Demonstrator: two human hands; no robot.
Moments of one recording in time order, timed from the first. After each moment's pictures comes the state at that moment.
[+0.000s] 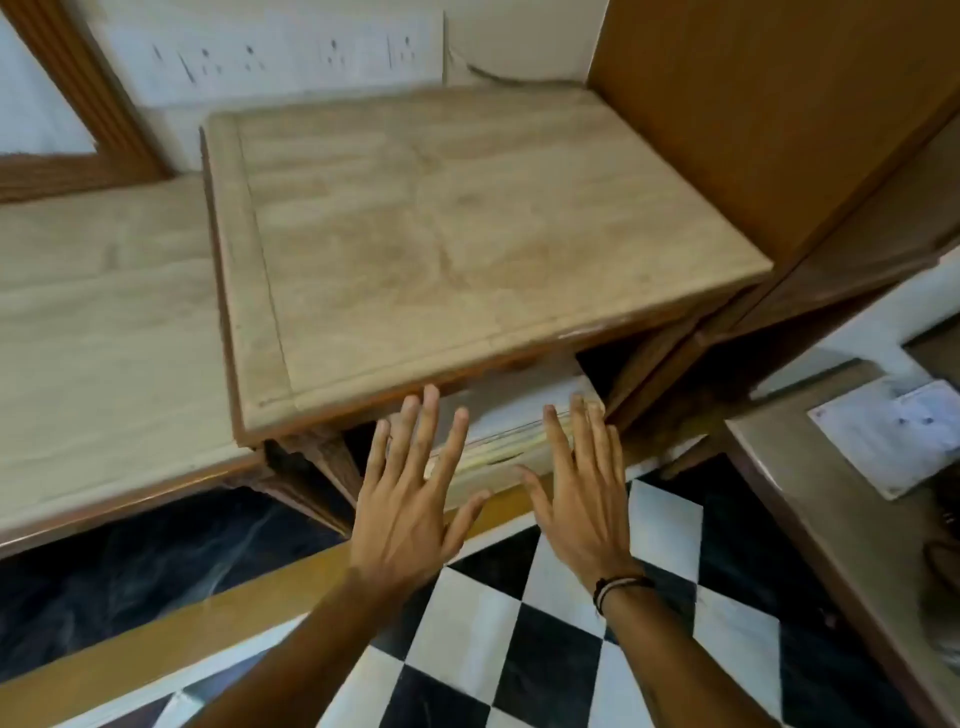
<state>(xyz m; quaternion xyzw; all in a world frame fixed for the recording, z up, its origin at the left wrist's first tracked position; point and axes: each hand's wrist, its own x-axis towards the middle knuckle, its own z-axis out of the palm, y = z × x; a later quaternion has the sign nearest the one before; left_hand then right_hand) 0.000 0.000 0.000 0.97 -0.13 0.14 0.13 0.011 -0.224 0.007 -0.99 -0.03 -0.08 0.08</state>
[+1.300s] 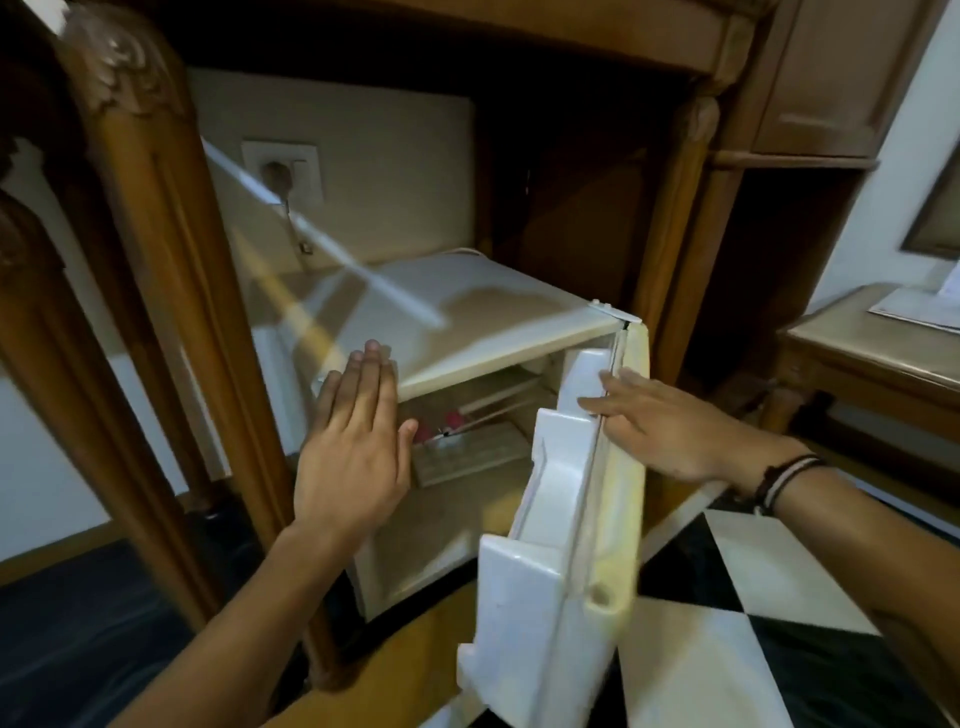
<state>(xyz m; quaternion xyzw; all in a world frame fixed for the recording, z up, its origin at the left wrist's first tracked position) 0.093 0.039 -0.378 0.95 -0.16 0.25 0.00 0.036 -0.282 -0.307 -1.00 -0.05 0.01 0.03</state>
